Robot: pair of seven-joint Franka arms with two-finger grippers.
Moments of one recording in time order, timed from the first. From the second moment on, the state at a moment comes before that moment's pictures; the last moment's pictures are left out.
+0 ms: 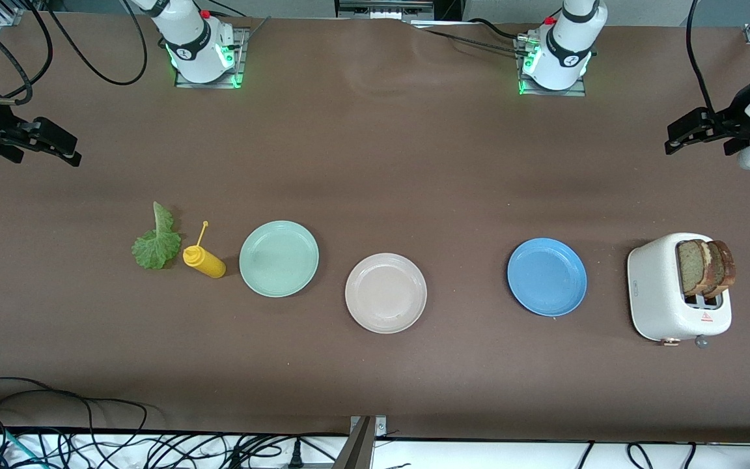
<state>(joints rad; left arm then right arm) -0.04 0.01 0.02 -1.55 0.01 1.45 -0.02 0.07 0.01 -0.03 -1.58 -0.01 1.60 0.08</state>
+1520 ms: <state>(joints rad) 0.09 0.41 0.03 -1.33 0.01 1.63 0.20 0.07 0.01 -0.04 -1.58 -0.01 1.60 0.08</state>
